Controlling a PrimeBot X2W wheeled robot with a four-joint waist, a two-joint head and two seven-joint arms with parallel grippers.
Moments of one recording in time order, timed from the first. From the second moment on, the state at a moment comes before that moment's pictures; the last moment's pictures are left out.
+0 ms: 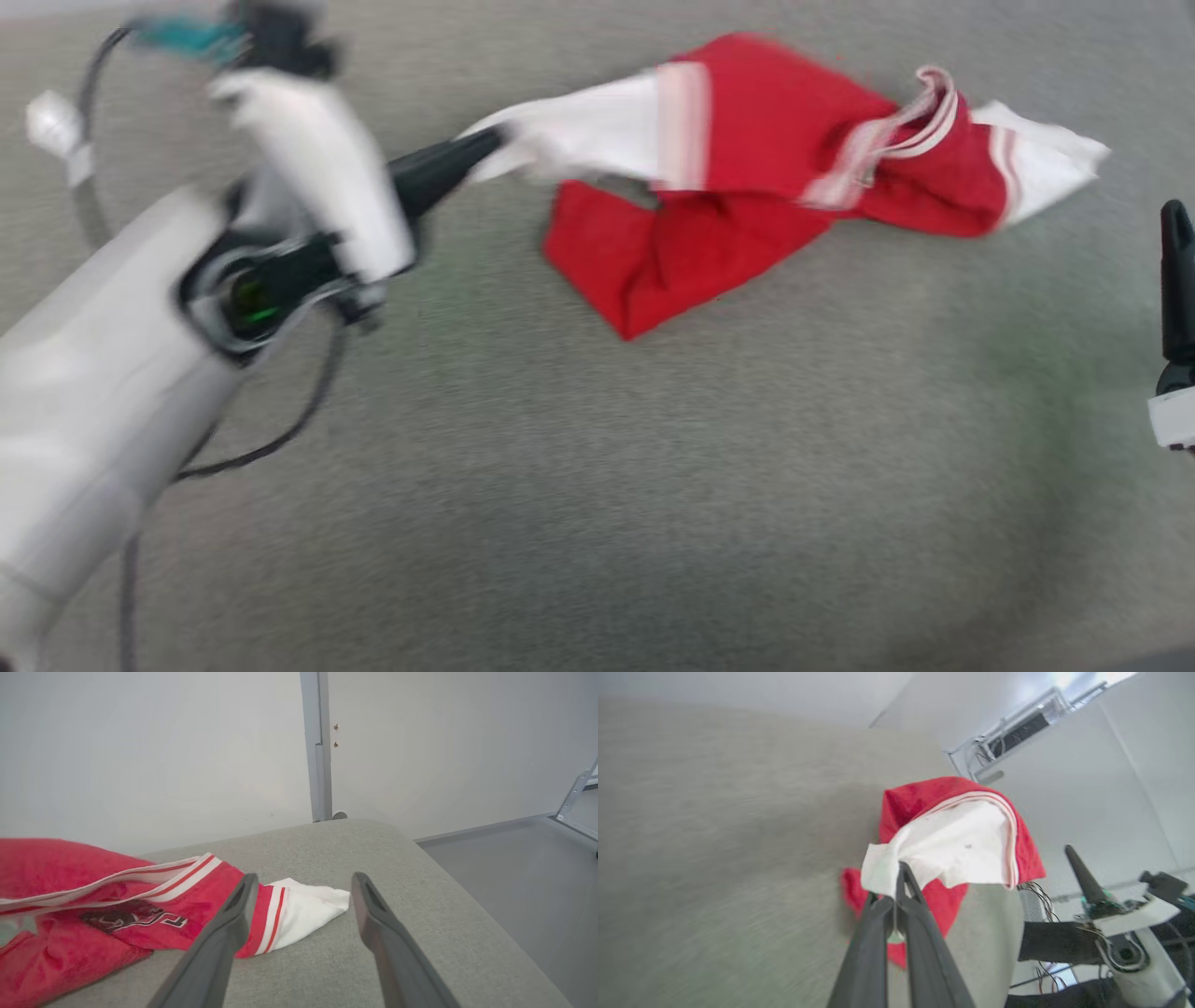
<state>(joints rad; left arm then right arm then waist) -1.12 0.57 -1.04 0.42 -1.63 -0.13 0.25 -0.30 -0.36 -0.15 0.14 0.56 0.13 -0.05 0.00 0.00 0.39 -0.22</state>
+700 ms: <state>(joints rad) -1.06 0.63 -1.02 0.95 -1.65 -0.11 0.17 -0.32 -0.36 -0.16 0.03 0.51 0.13 0.09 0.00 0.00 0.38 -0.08</state>
